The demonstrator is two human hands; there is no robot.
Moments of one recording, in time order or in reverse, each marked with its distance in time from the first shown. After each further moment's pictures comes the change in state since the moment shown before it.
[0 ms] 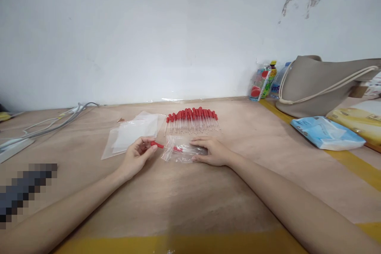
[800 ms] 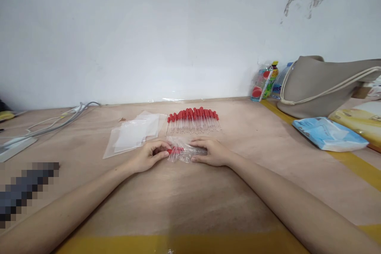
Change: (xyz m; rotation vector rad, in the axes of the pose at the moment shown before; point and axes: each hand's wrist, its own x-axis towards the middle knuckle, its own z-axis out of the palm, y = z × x) left_hand 0.015 0.008 0.005 0.300 -0.462 0.163; right_hand 0.003 -0.002 0.002 0.039 -0.016 0.011
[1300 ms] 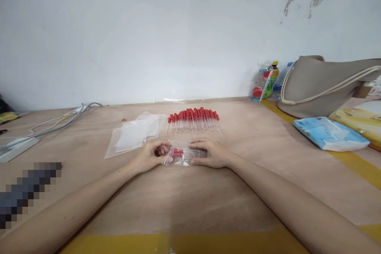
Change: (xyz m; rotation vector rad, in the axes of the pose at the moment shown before) left_hand 0.001 -0.009 0.009 -0.069 0.055 -0.111; right_hand -0.002 -0.003 0.001 0.023 -0.017 -0.044
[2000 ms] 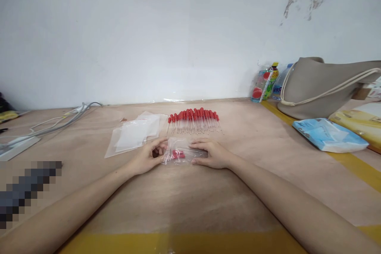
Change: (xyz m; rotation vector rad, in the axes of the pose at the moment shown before) left_hand -0.007 -0.007 -0.004 -0.057 0.038 0.033; right_hand -0.003 0.002 0.001 -0.034 0.016 0.001
